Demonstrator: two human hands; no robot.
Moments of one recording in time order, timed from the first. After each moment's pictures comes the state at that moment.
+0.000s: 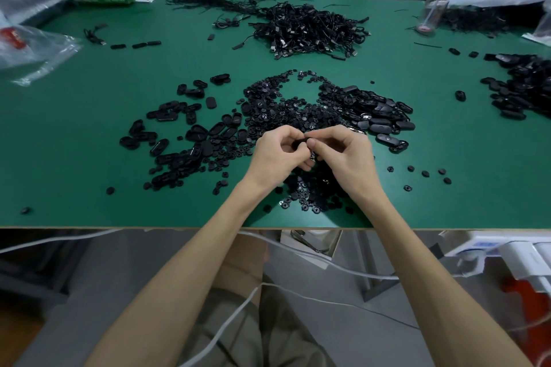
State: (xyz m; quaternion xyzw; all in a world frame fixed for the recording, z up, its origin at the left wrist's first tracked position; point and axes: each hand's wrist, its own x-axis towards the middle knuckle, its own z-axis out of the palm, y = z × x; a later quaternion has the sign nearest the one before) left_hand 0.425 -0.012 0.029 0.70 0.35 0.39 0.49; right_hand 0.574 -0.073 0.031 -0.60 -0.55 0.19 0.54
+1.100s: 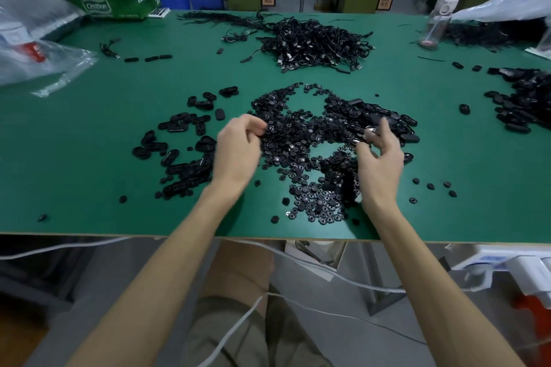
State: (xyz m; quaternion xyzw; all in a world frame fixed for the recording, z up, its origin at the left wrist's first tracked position) left_hand 0.380 0.015 0.056 0.71 0.50 0.41 0.28; right_hand 0.584 -0.073 0.030 -0.65 -0.34 0.14 0.66
